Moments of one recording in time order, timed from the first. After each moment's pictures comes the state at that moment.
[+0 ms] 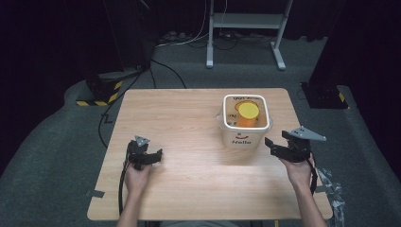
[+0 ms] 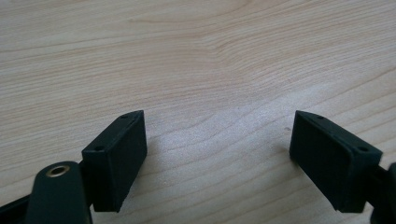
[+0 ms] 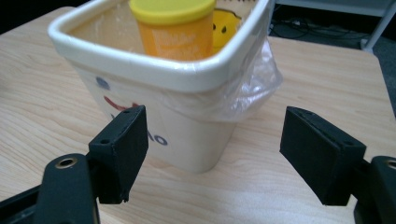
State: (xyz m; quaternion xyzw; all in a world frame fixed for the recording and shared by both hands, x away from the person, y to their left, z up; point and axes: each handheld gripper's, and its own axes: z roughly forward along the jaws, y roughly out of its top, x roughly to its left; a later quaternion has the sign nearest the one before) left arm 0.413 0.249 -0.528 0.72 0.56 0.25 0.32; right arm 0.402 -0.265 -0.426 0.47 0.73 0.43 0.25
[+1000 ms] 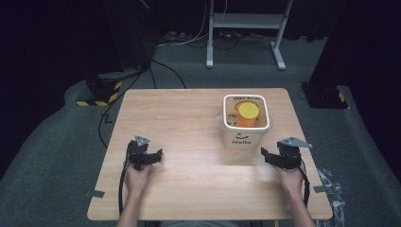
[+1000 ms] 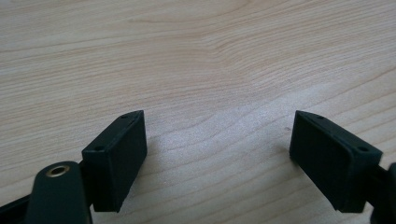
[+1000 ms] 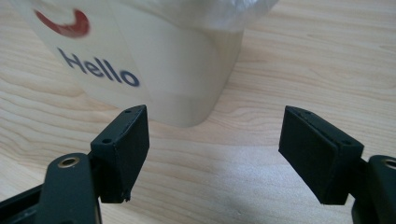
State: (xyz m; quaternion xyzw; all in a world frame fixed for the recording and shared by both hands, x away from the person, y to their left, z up) left arm 0.413 0.249 -0.528 0.72 0.56 0.25 0.32; right arm 0.411 -0.261 -0.485 0.50 0.74 0.38 0.24
